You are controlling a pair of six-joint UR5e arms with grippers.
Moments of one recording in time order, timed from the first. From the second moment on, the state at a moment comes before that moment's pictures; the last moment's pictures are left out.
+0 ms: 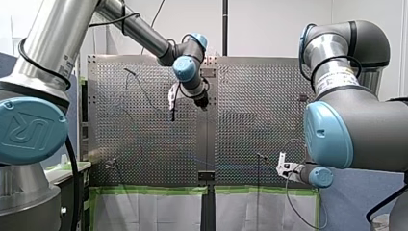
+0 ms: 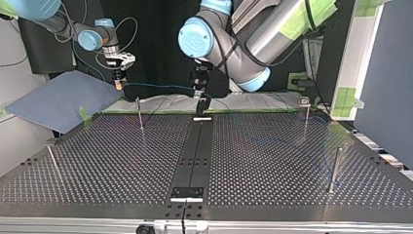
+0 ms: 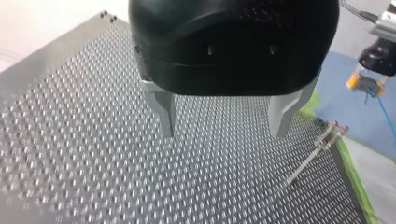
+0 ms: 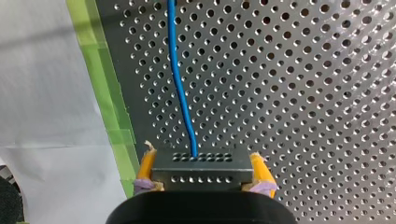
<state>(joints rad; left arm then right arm) -0.69 -1.88 -1.61 -3.20 -1.95 -1.94 1.62 -0.67 1.88 -1.01 1.19 1.71</state>
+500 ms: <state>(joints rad) -0.82 -2.01 -1.50 -3.07 -1.98 -1.97 1.62 -0.67 1.88 -0.99 1.19 1.69</state>
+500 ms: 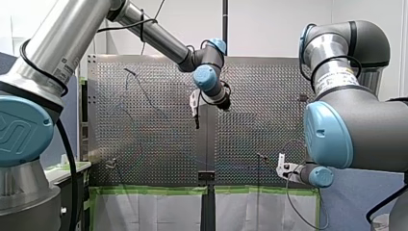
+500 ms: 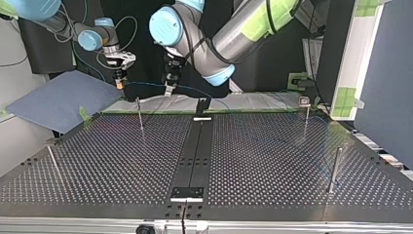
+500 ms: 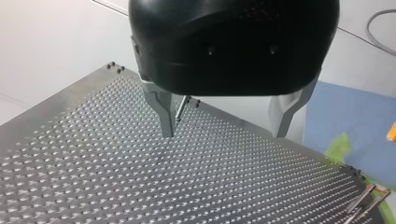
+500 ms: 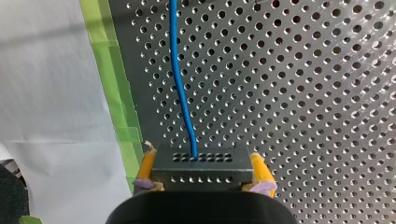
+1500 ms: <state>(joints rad) -0.79 -2.27 -1.63 -2.81 -1.87 -2.00 1.62 -0.67 1.88 -0.98 1.19 1.68</state>
